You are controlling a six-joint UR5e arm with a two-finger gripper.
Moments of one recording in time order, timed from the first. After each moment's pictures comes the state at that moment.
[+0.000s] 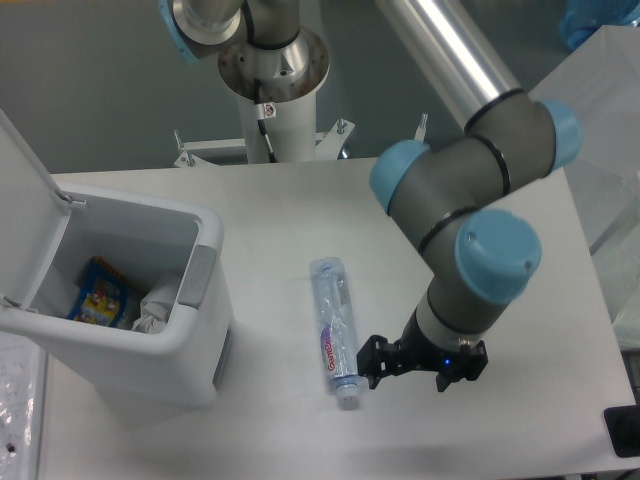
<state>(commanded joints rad) 2.49 -2.28 -1.04 -1.45 1.45 0.45</state>
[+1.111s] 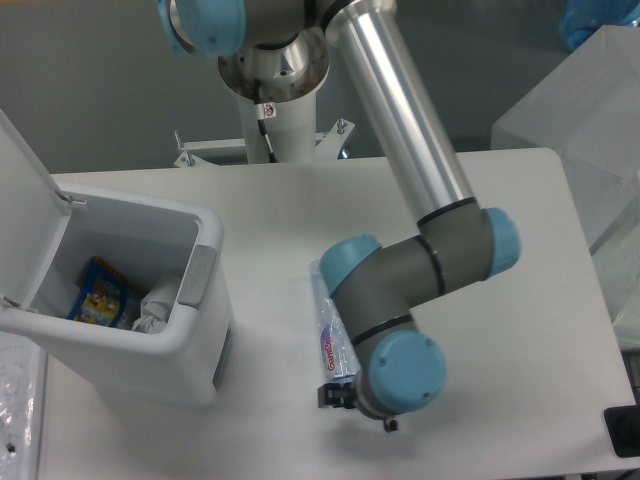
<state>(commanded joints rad) 2.35 -2.40 -1.08 -1.44 1.64 0.35</state>
